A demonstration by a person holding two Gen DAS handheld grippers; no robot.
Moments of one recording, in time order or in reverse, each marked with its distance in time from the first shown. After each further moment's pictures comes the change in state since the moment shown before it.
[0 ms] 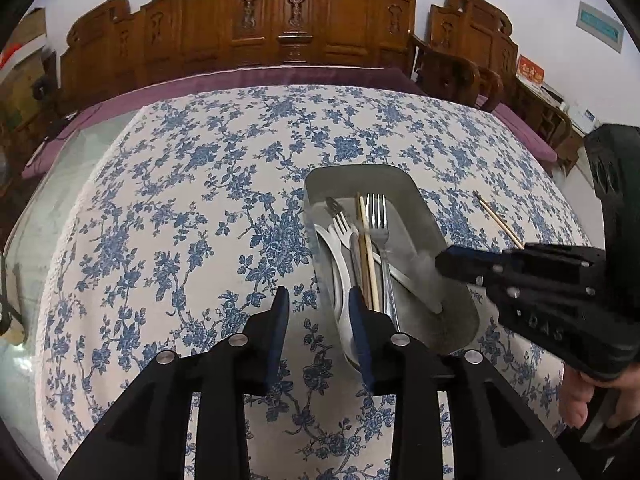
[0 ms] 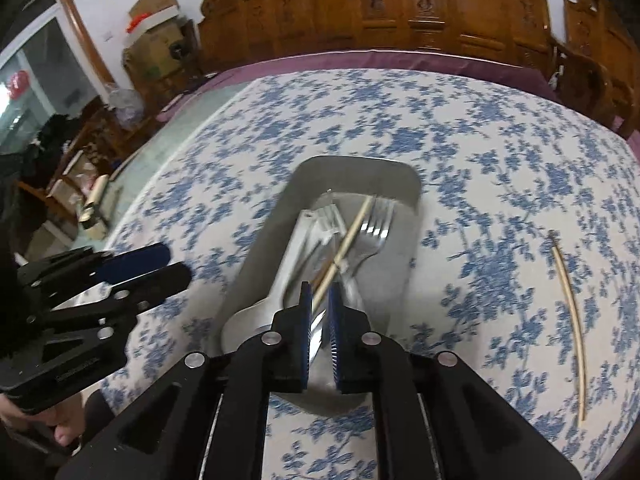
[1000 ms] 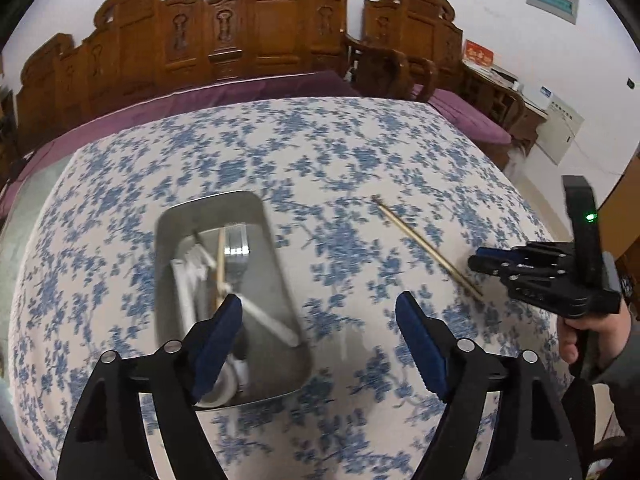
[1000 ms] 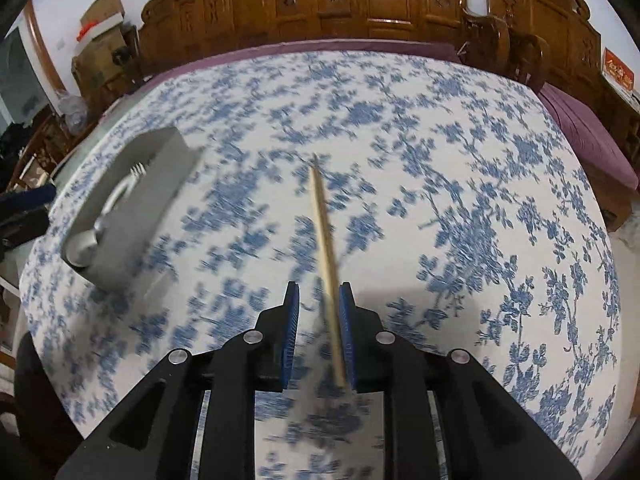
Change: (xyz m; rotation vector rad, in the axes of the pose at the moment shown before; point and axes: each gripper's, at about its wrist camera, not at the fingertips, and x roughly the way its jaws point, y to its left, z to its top) left arm 0.005 -0.132 0.018 0.116 -0.023 -0.111; right arm -0.071 -0.211 -0.079 0.055 0.022 -0.197
